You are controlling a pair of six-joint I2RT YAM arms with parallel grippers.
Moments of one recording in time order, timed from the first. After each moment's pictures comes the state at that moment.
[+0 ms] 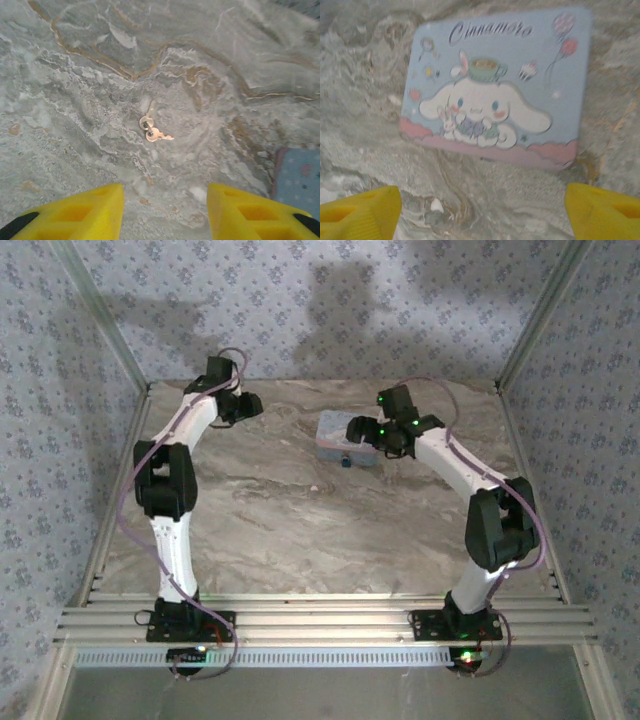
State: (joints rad) left arm -0.16 2.21 1.93 -0.69 0.21 -0.38; right arm 0.40 1.72 1.38 -0.52 -0.11 0.53
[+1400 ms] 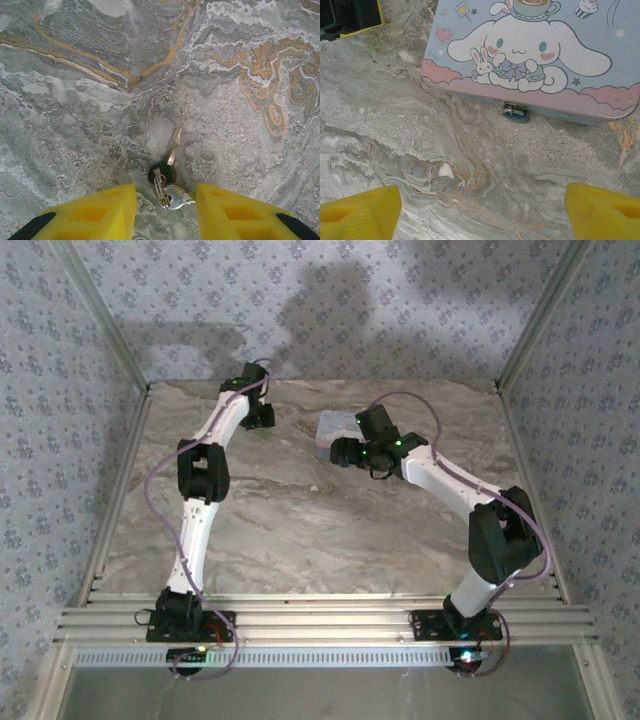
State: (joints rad) left arm -0.23 2.66 2.50 -1.01 0.00 -0.30; right arm 0.54 1.65 1.27 -0.48 -0.02 0.54
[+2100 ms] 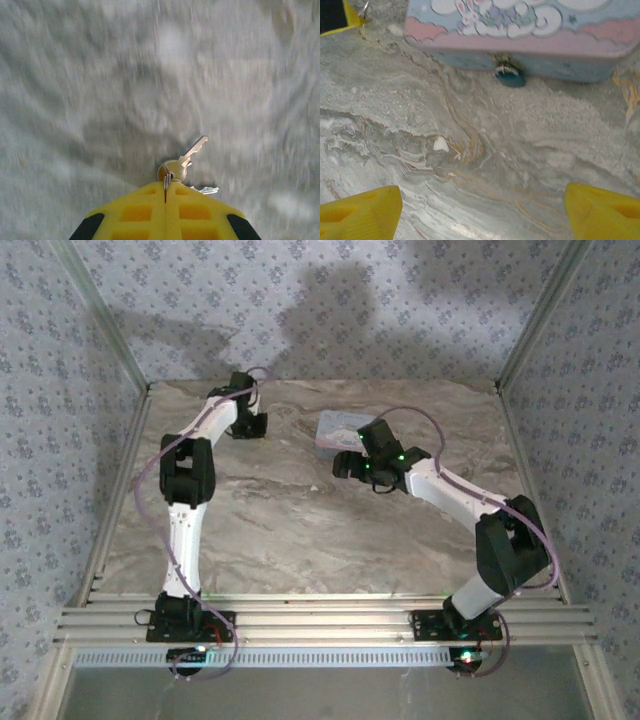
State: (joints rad) left arm -0.20 2.39 2.02 -0.84 0.13 -0.19; right arm 0.56 1.56 1.11 -0.44 -0.04 0.61
